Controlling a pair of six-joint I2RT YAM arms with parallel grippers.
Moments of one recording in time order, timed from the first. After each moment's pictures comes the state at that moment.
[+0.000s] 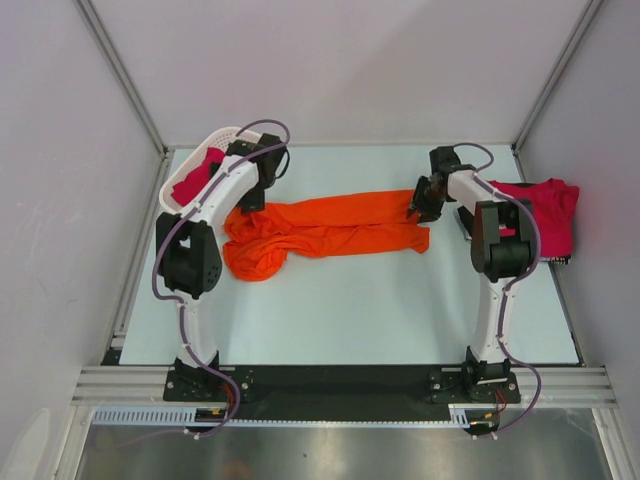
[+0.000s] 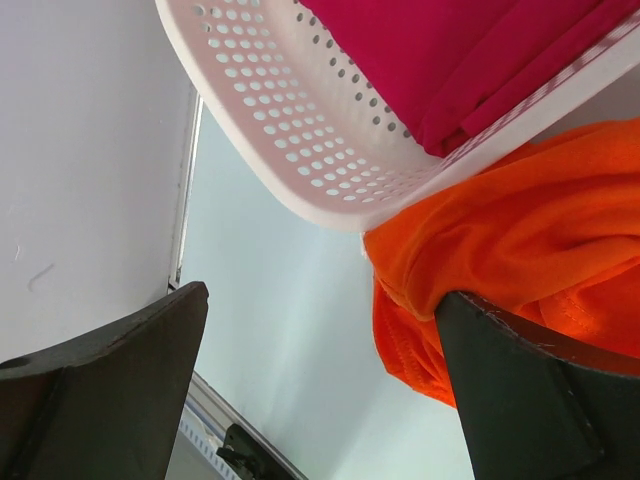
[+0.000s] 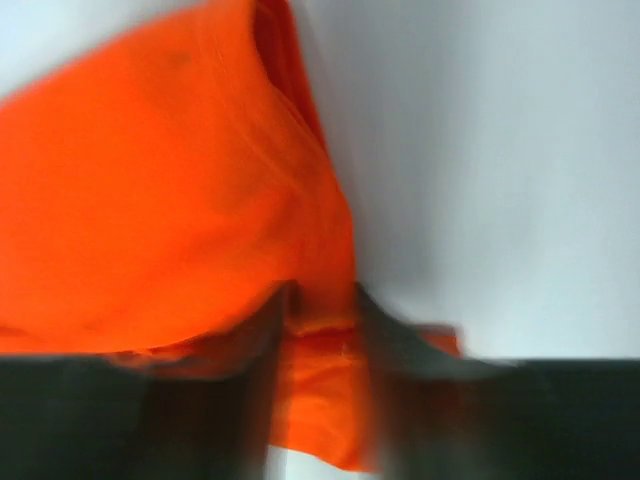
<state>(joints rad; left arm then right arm) -0.34 2.03 1.88 -1.27 -0.79 -0.47 0.10 2.15 1.63 -0.62 -0.14 0.48</state>
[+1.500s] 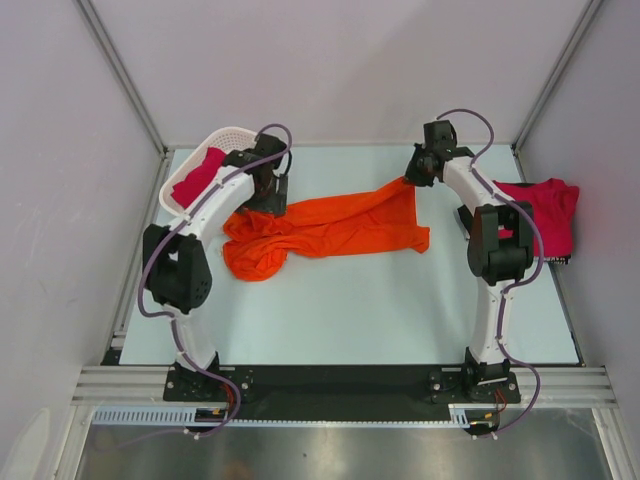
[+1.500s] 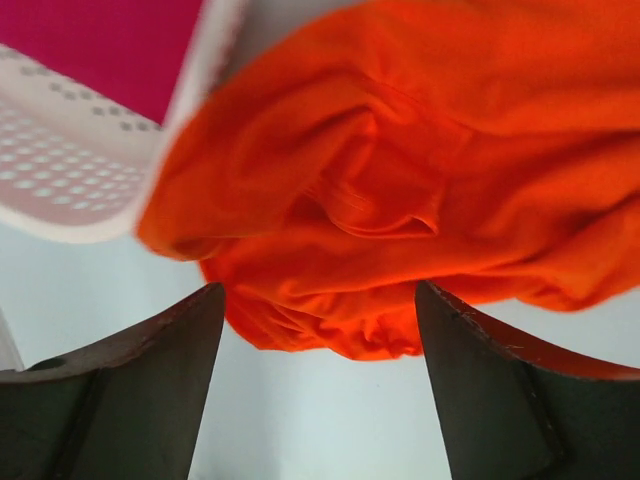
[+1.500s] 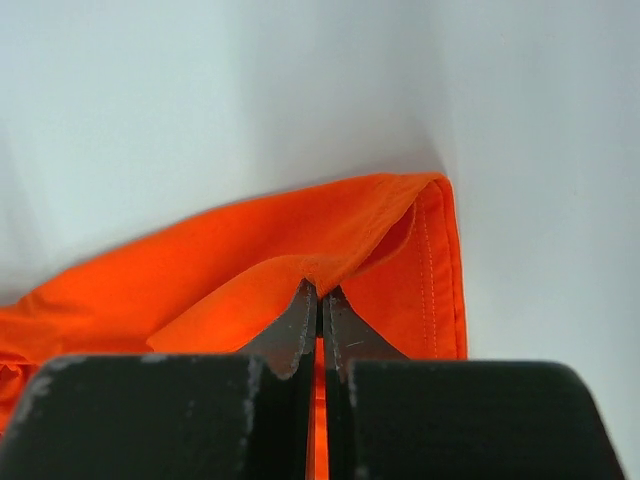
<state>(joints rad) -0.37 1.88 1.73 -1.02 -0.34 -0.29 0.15 2.12 1.81 -0.51 -0.08 0.49</state>
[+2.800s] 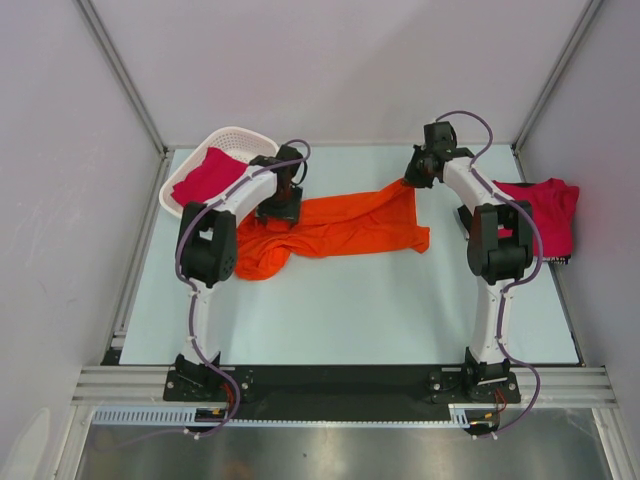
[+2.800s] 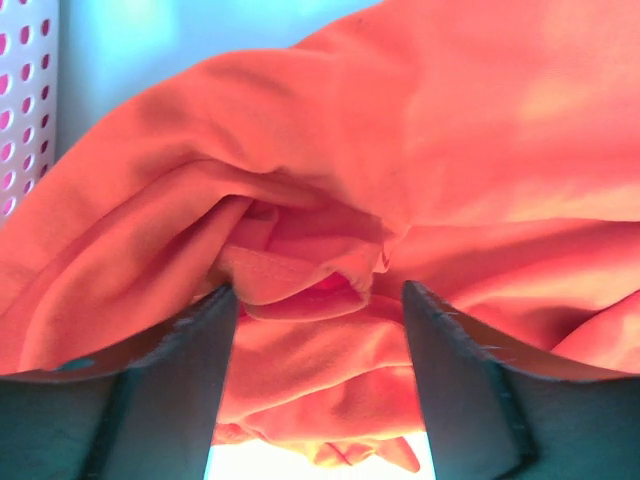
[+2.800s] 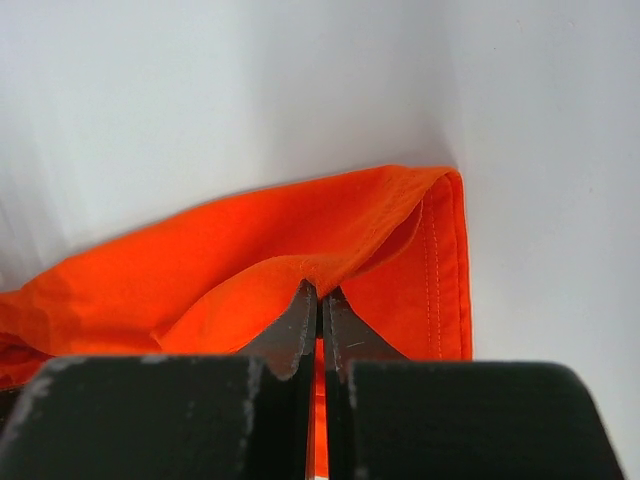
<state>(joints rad) -0.38 2.19 1.84 -0.96 -0.20 -0.26 0.15 2.13 1.80 -0.51 -0.12 0.49</state>
